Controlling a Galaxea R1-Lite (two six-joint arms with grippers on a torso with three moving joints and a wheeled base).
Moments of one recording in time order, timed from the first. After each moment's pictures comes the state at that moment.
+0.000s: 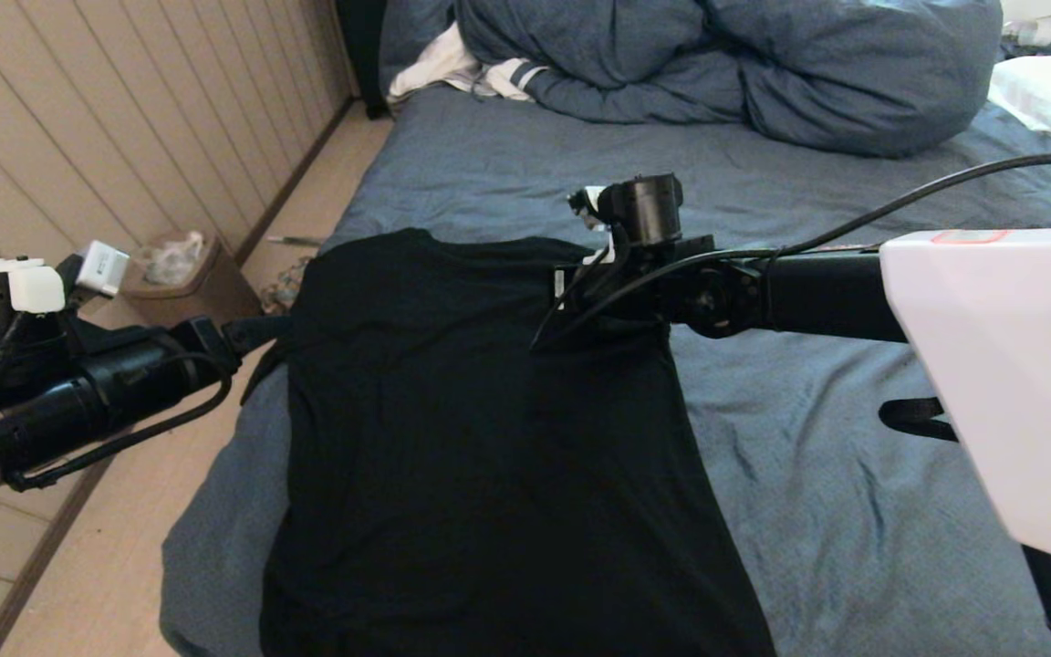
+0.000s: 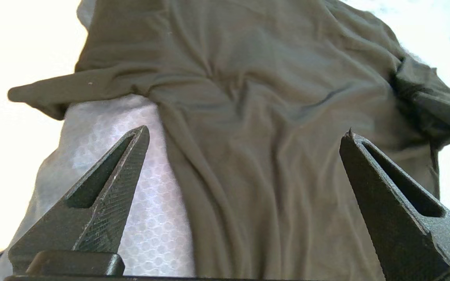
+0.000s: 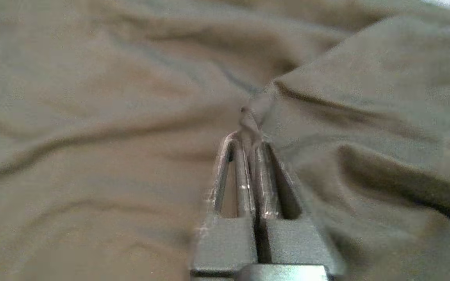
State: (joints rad) left arm -0.09 1.56 -0.68 -0.67 -0.22 -0.45; right arm 0.53 2.25 -1.96 0.00 -0.10 0.16
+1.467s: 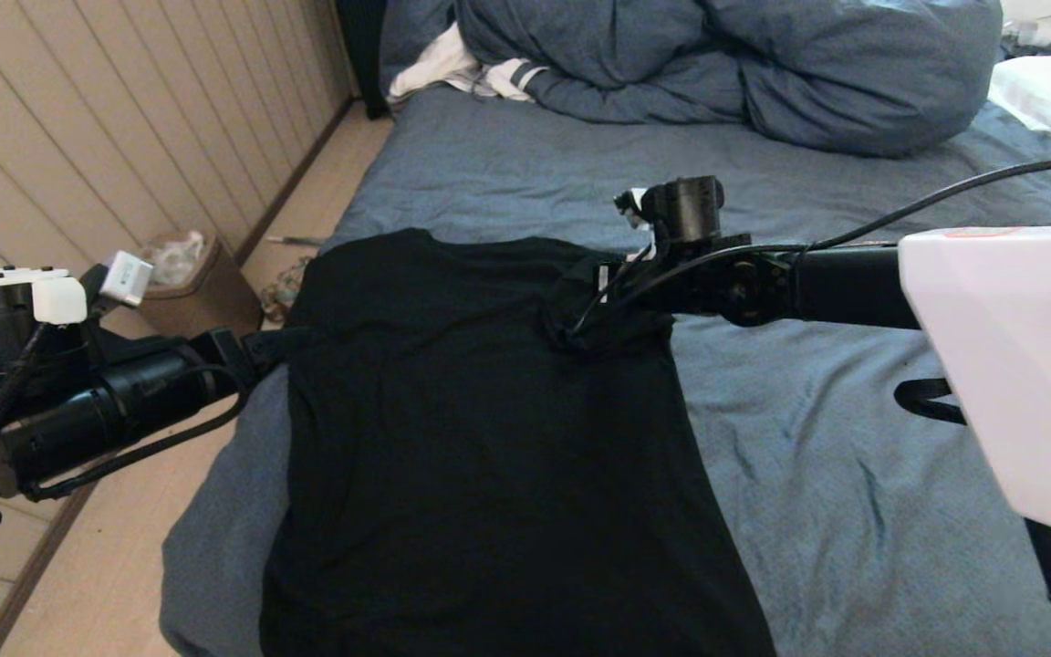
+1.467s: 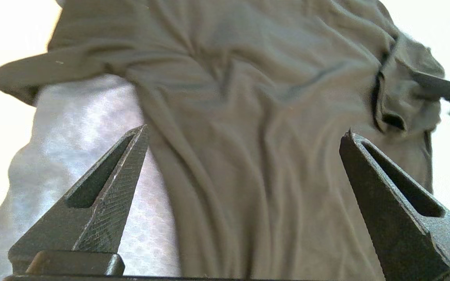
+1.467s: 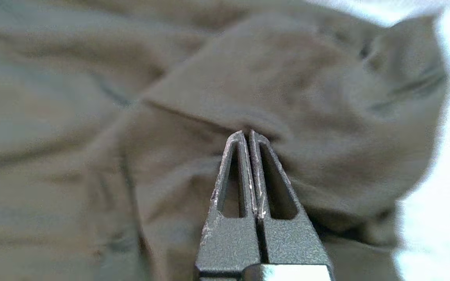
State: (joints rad) left arm -0.14 1.56 -0.66 -0.67 -0.21 -0.46; right arm 0.42 2.27 -1.96 0.01 -0.11 0.16
